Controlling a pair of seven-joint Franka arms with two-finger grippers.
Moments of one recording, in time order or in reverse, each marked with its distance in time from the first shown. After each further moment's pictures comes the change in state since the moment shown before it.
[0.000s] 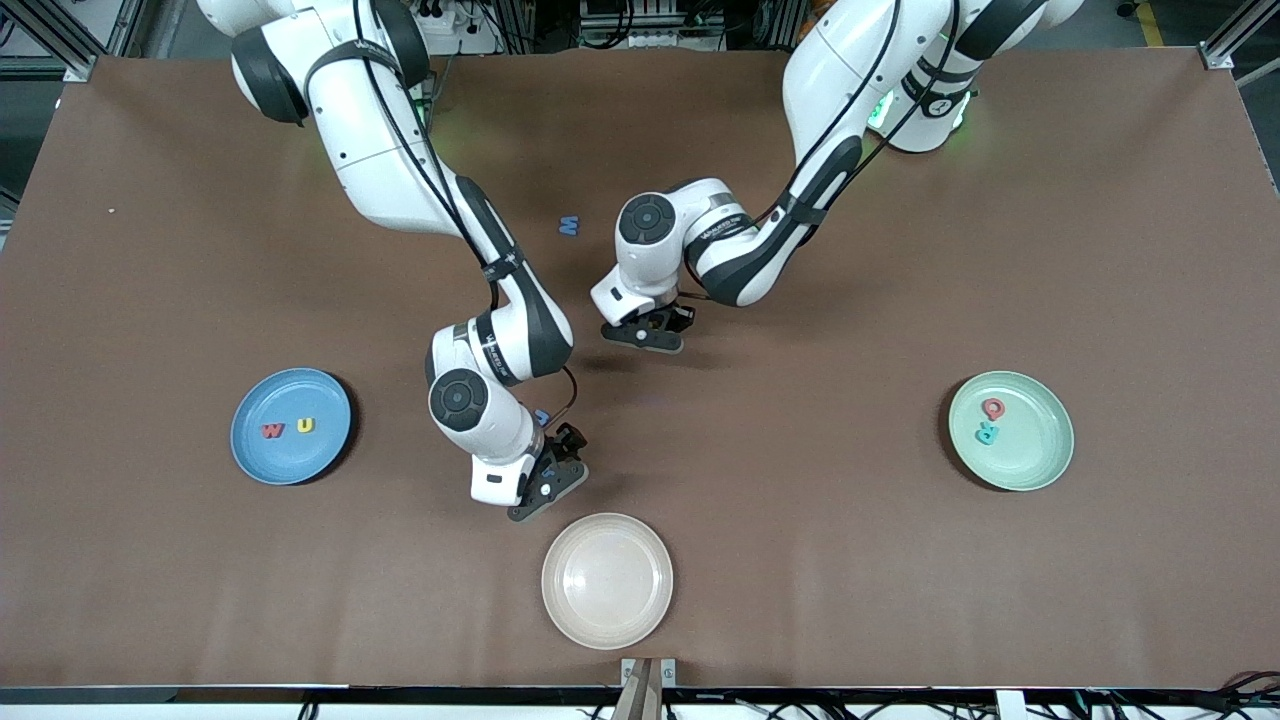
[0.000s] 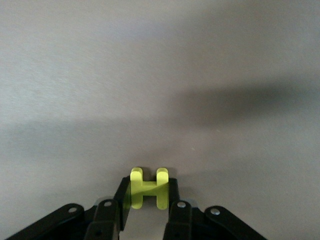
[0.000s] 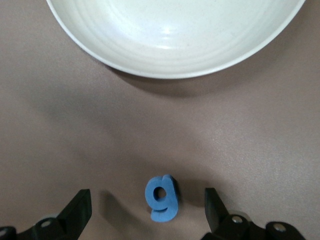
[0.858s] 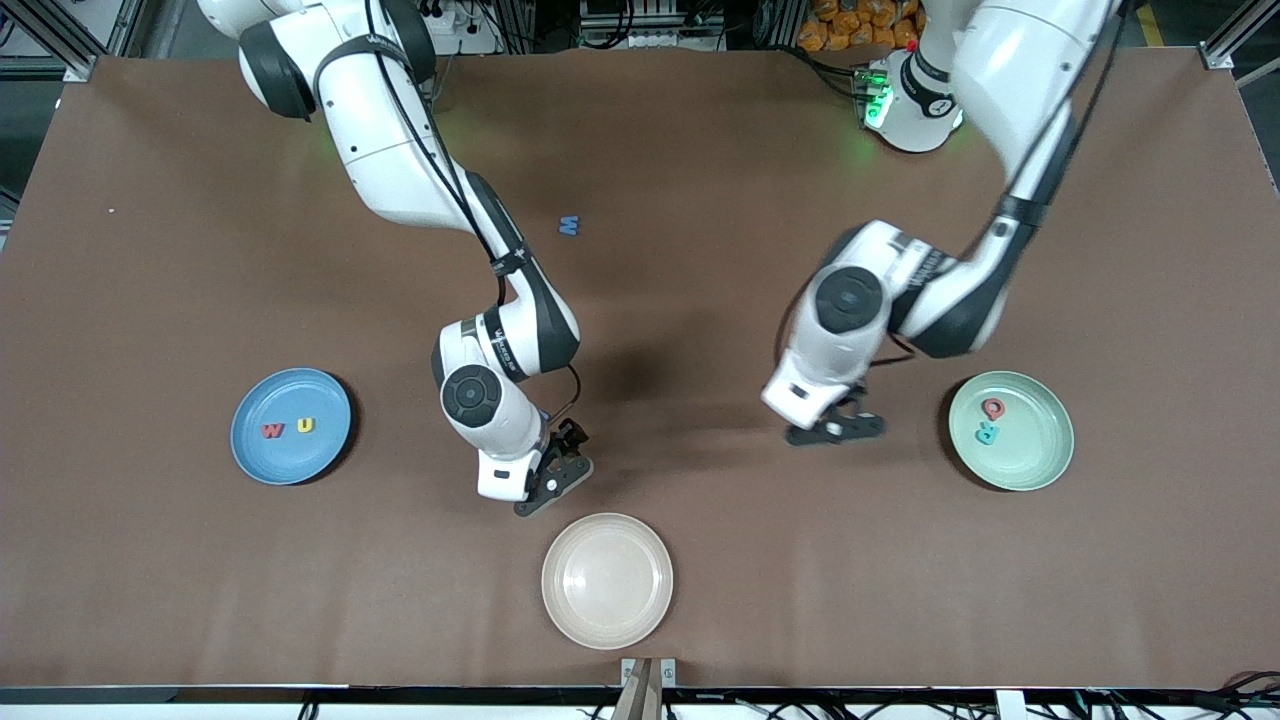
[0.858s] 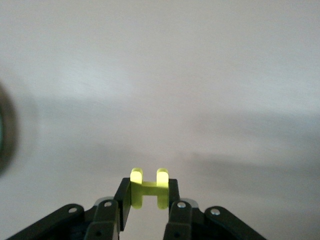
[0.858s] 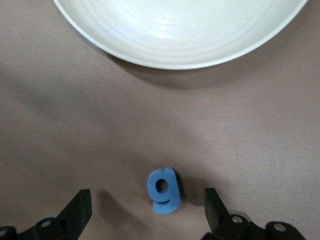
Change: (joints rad) left arm 0.431 -0.199 0.005 0.000 0.000 -0.210 0.213; right arm 0.042 0.001 -0.051 0.000 -0.011 -0.022 0.014
